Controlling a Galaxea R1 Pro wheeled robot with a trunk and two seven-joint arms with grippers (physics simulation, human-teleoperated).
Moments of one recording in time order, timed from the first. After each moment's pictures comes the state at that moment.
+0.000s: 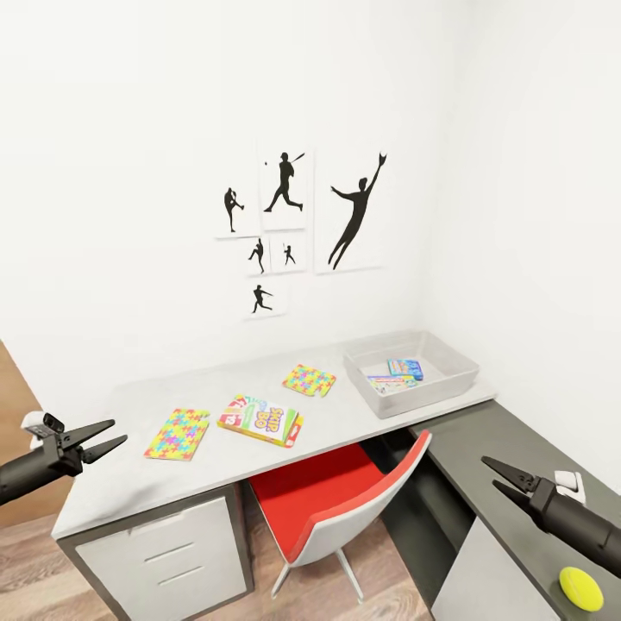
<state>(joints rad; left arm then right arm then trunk) -0.47 0.46 0.52 -0.95 0.22 0.99 -1.57 -0.06 -0.24 -0.55 -1.58 -0.88 1.04 0.56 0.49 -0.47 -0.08</state>
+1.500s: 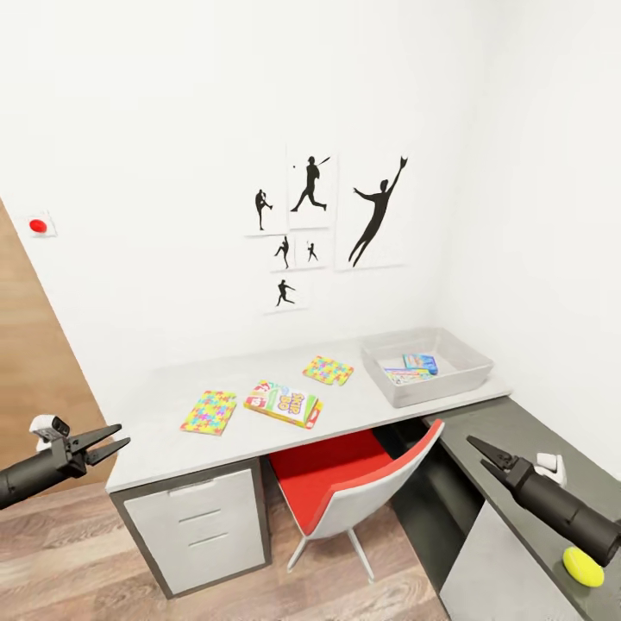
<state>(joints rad) -0.47 0.45 0.51 -0.94 0.21 0.93 -1.53 -0.12 -0.17 -0.51 -1.60 -0.90 0.93 0.44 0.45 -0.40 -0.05</state>
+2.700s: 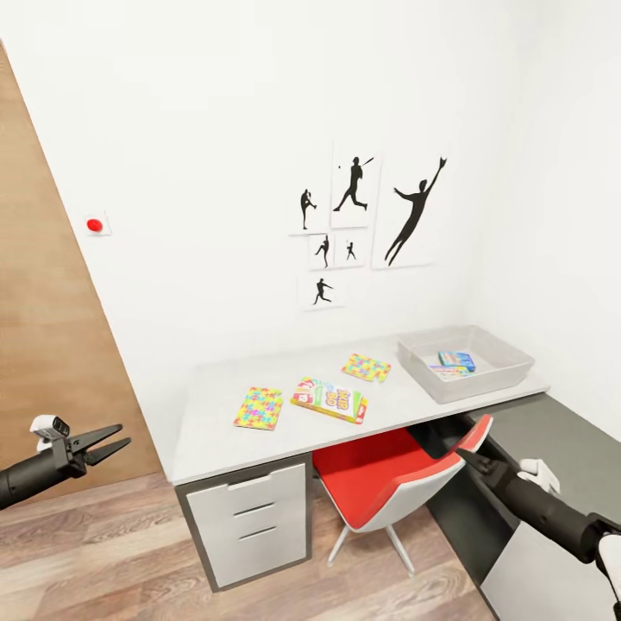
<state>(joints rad) -0.47 0.45 0.51 -0.94 0.21 0.93 -1.52 -0.13 -0.17 -0.42 -1.61 -0.90 0.91 0.15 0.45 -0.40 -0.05</state>
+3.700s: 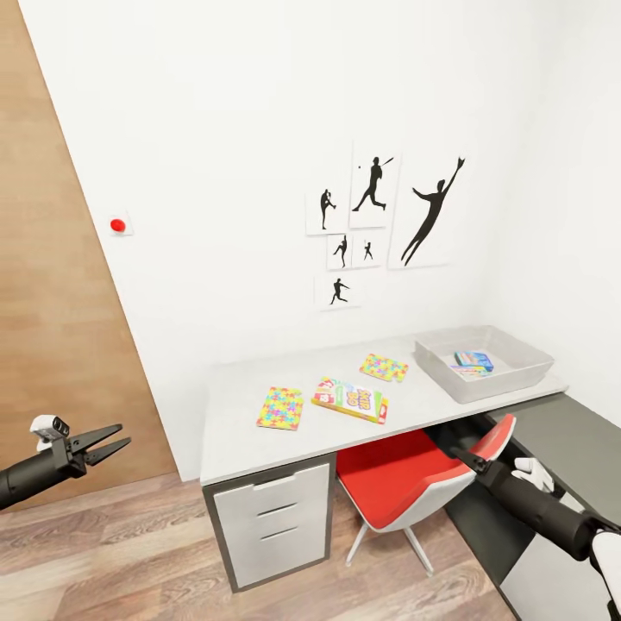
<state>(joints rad) -0.47 0.45 0.51 -0.94 0.21 0.93 -1.52 -0.13 -0.17 -0.40 -1.61 -0.90 0.91 0.15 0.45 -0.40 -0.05</state>
